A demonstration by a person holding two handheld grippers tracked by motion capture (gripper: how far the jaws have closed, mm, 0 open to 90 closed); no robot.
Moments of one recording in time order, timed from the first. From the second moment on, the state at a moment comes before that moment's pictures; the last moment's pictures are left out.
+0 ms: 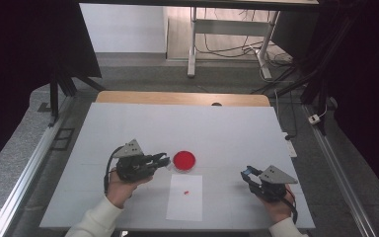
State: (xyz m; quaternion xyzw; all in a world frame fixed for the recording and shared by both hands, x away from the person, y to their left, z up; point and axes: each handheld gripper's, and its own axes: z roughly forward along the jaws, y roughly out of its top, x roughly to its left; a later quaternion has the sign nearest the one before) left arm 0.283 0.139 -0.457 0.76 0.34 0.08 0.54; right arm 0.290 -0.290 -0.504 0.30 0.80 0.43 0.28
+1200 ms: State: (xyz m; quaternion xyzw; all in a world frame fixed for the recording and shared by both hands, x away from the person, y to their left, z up) left arm 0.282 0.125 -0.462 0.77 0.33 0.08 0.53; right arm 0.289 -0.243 -0.511 0.27 0.82 0.44 0.23
